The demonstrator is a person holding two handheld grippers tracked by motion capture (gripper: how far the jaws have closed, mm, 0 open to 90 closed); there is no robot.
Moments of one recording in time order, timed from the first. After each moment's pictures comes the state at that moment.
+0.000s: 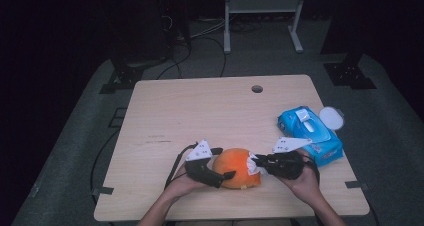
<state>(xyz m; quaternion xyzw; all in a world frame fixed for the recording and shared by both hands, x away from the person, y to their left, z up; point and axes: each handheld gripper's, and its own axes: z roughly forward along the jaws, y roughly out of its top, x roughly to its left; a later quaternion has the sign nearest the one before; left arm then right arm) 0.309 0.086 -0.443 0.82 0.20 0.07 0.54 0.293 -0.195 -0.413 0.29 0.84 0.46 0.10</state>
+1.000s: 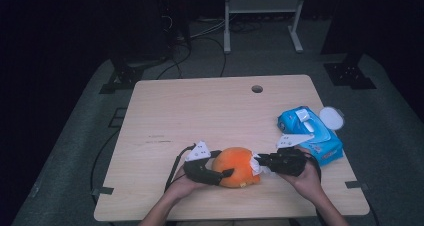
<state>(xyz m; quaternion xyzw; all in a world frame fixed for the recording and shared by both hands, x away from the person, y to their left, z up) 0.309 0.092 -0.451 0.81 0.23 0.07 0.53 0.307 -0.208 -0.423 0.31 0.83 0.46 0.06</state>
